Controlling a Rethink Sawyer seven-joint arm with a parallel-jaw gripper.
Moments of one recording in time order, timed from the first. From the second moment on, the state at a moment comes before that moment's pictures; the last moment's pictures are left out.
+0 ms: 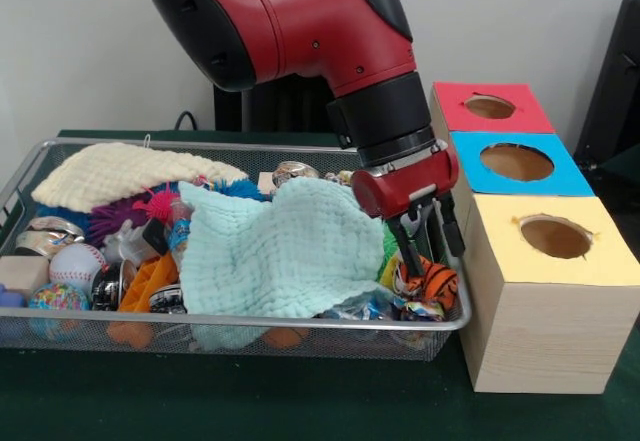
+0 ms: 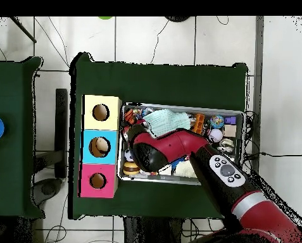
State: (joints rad) arm -0.65 -0.48 0.64 1.76 -0.79 0.06 1.58
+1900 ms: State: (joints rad) arm -0.61 -0.51 0.56 1.77 -0.74 -0.05 1.58
